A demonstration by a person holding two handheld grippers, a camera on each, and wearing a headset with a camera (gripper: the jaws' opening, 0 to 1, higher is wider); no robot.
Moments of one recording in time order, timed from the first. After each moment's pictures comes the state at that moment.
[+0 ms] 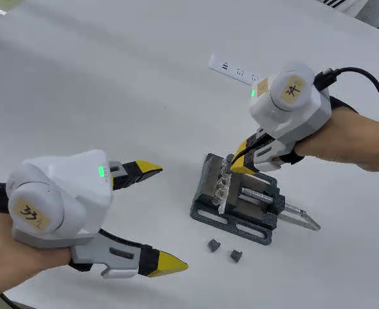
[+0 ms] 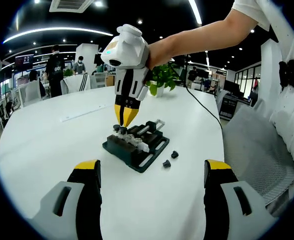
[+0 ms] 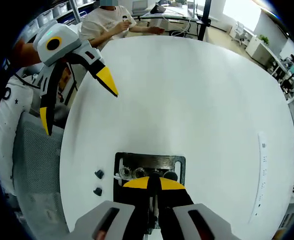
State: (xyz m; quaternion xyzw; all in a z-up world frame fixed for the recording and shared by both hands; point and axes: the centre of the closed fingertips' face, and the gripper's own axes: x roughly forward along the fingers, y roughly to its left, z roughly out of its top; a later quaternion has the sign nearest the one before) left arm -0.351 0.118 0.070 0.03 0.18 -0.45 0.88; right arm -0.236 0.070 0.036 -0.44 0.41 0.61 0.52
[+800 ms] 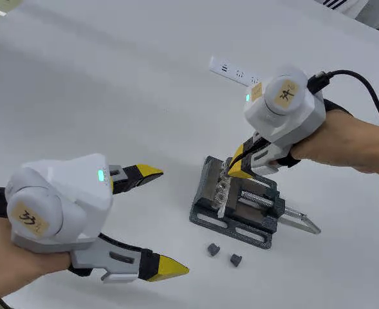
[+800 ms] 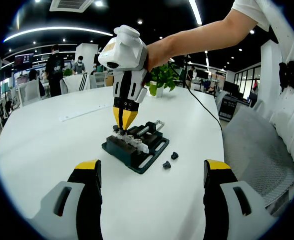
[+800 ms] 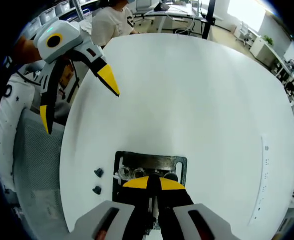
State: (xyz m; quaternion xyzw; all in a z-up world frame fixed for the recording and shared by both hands) left arm -0.348 0.113 0.072 0.02 0.18 -0.45 0.87; right arm -0.238 0.070 0.032 -0.45 0.41 0.62 0.50
